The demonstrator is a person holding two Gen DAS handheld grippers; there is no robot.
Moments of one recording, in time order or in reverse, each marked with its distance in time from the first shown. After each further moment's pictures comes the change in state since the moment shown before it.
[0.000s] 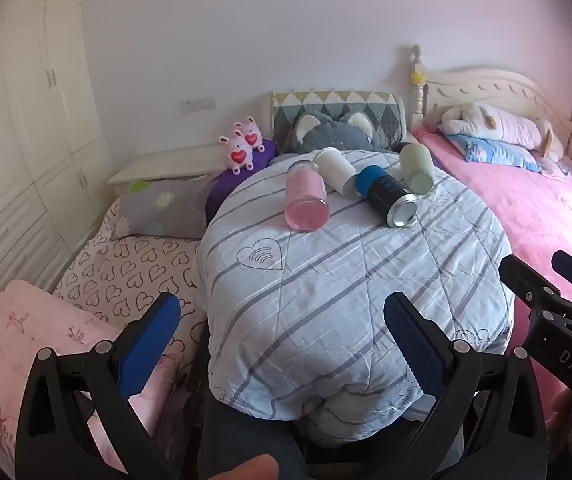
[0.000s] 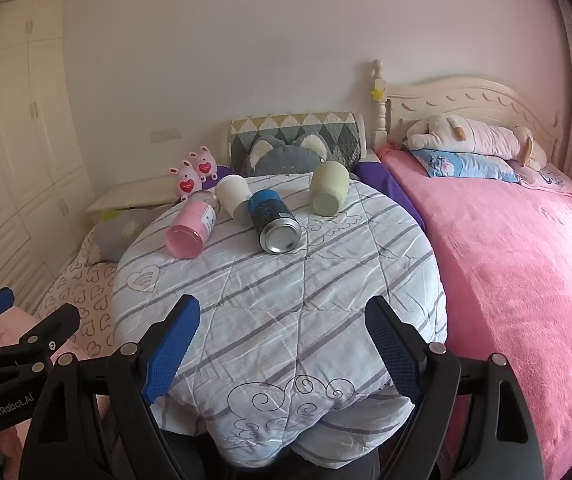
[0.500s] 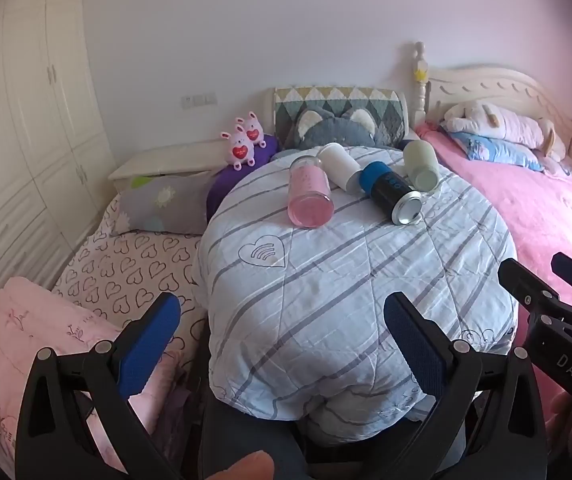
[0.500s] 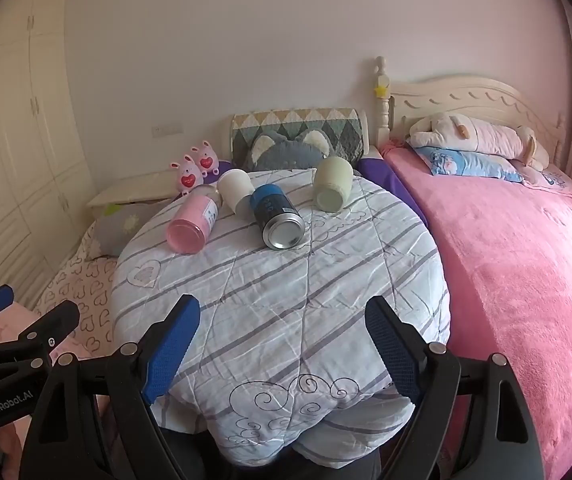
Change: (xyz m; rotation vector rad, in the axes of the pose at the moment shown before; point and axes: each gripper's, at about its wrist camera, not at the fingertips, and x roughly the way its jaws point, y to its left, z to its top) left arm 0.009 0.004 -0.001 0.006 0.003 0.006; right arm 0.006 0.003 -0.003 -0.009 0.011 -0.002
